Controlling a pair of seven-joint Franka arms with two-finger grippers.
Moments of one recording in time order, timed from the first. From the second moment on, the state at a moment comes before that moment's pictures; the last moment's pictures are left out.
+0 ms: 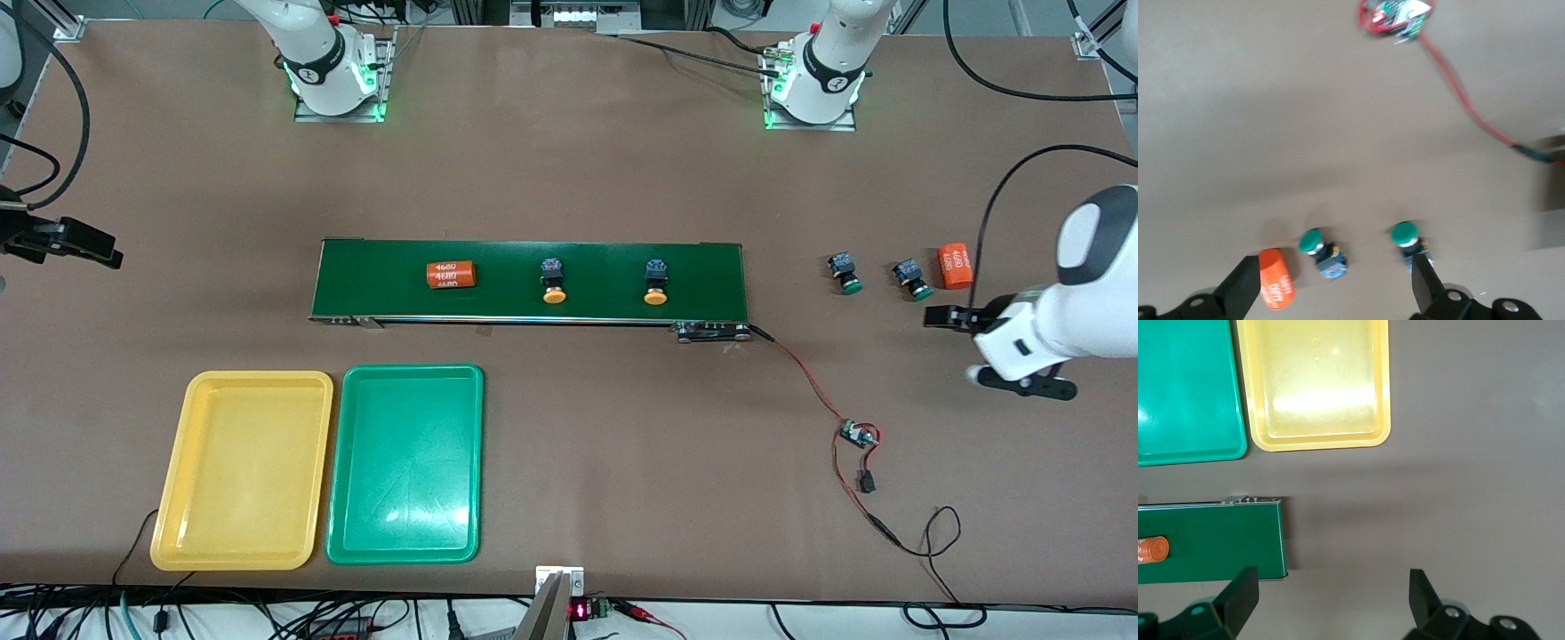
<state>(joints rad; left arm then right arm) 0.84 0.60 -0.87 -1.60 0.47 1.69 0.02 -0.01 0.14 -0.09 -1.54 -0.03 1.63 -0.05</state>
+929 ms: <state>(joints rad) 0.48 0.29 -0.05 -2.23 0.25 2.29 0.35 0.00 0.15 -0.09 -1.54 -0.03 1.63 -0.05</state>
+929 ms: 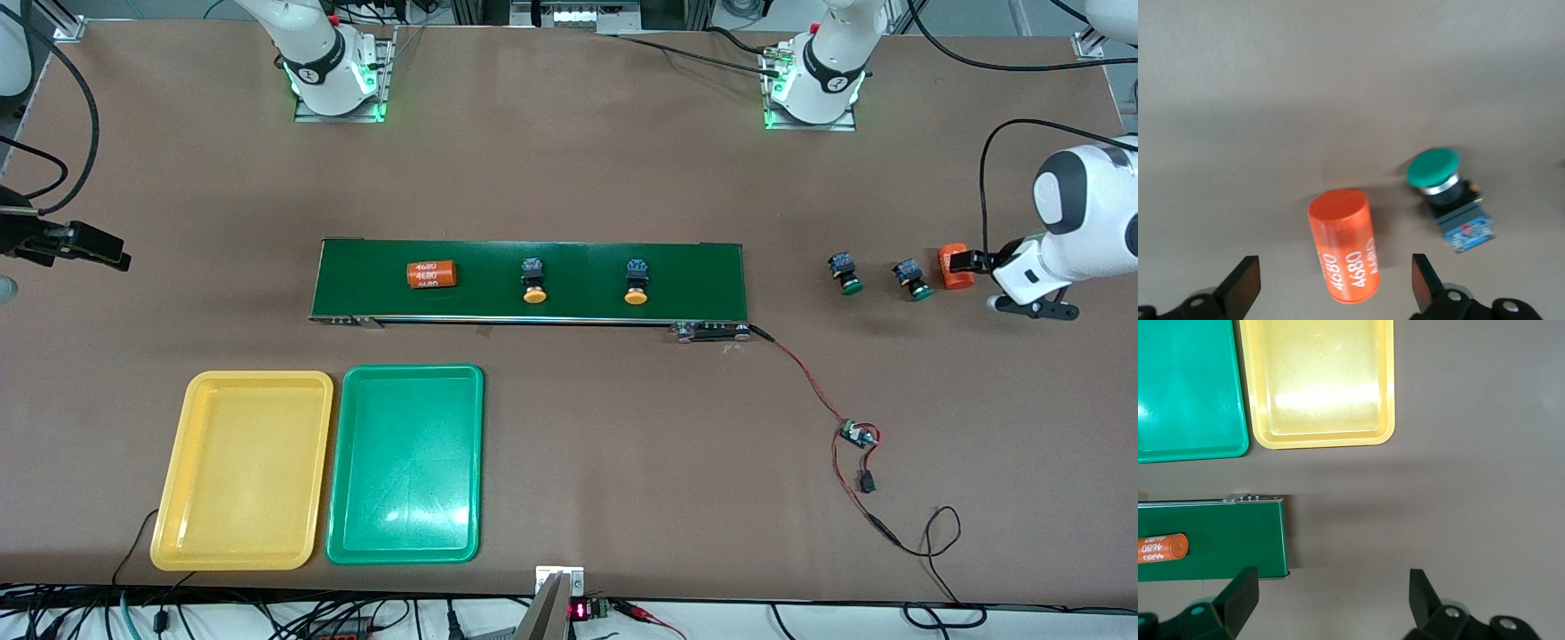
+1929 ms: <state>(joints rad) 0.45 0.30 -0.01 -2.34 0.25 2.47 0.35 0.00 0.15 -0.09 -1.54 -0.02 1.63 -0.05</state>
